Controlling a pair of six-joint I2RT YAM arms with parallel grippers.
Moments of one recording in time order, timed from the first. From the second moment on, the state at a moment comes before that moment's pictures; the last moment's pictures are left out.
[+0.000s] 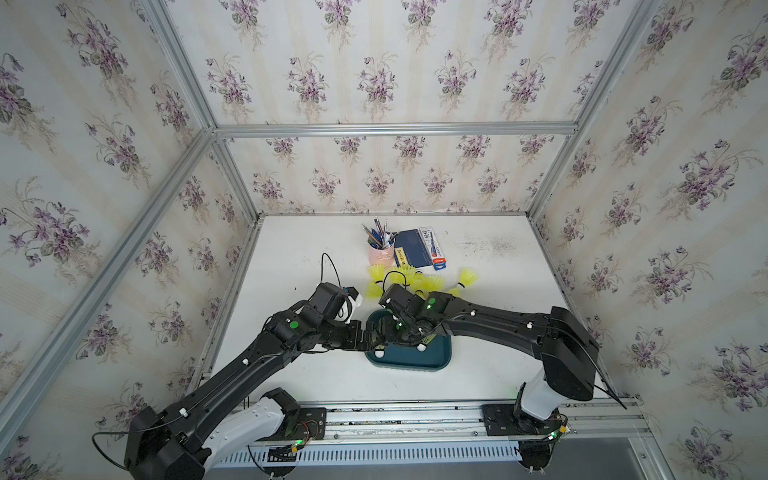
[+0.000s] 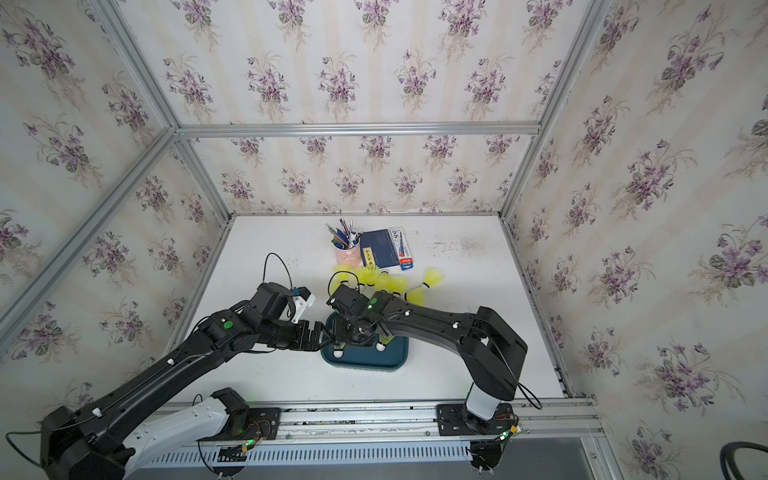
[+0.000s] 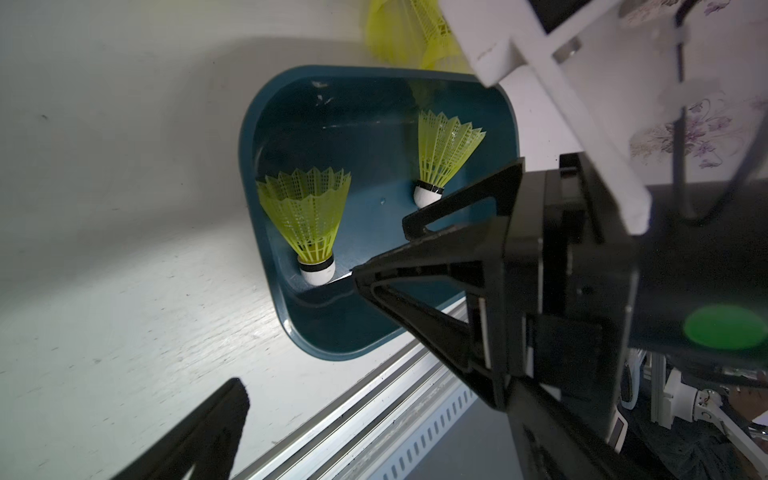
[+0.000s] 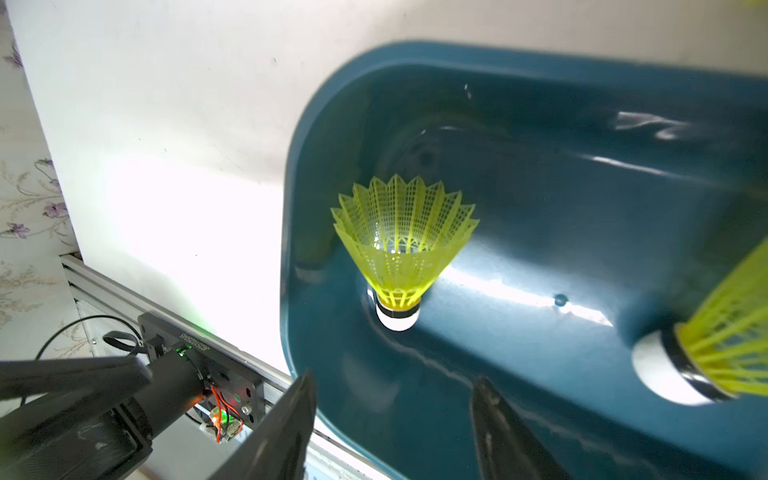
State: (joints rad) left arm -0.62 1.00 0.82 -0.79 0.39 -0.57; right arm 1.06 1.66 1.22 -0.70 -0.13 0.97
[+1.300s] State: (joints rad) left arm -0.64 1.80 1.55 -0.74 0.48 -0.52; right arm 0.26 1.73 1.24 -0.71 -0.04 0.83
